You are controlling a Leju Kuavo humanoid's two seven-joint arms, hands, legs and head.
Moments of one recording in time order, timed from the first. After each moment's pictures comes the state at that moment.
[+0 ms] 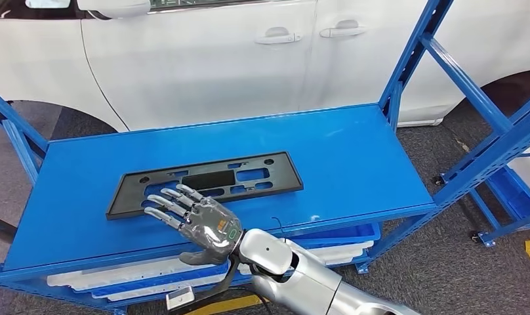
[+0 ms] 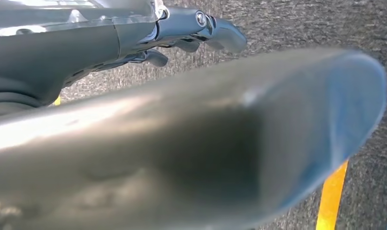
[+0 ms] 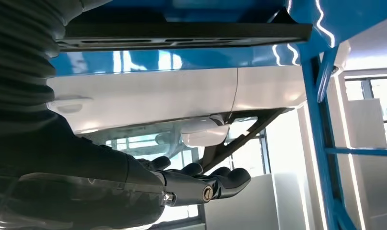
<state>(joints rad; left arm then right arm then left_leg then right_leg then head) -0.03 -0.06 0.64 -0.22 -0.35 0.18 -0.12 -0.58 0.15 1.07 -1.09 1.09 -0.48 -0.27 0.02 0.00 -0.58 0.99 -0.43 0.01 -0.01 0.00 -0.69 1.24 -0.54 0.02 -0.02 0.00</state>
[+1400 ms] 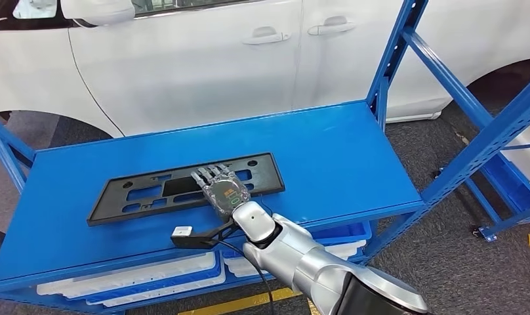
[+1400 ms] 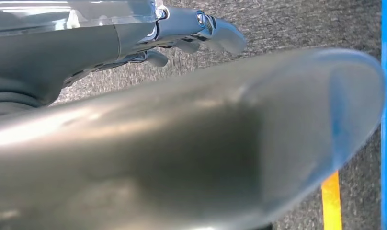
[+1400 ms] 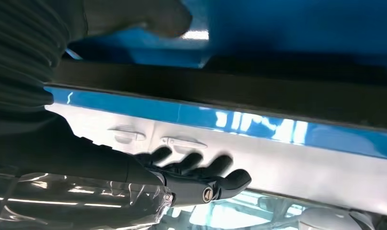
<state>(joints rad) -0.04 -0.05 0.59 -0.22 -0.45 0.15 -0.17 -0.82 0.35 1.11 -0.45 1.08 -0.41 0.08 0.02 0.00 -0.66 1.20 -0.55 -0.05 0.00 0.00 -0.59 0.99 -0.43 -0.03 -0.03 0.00</state>
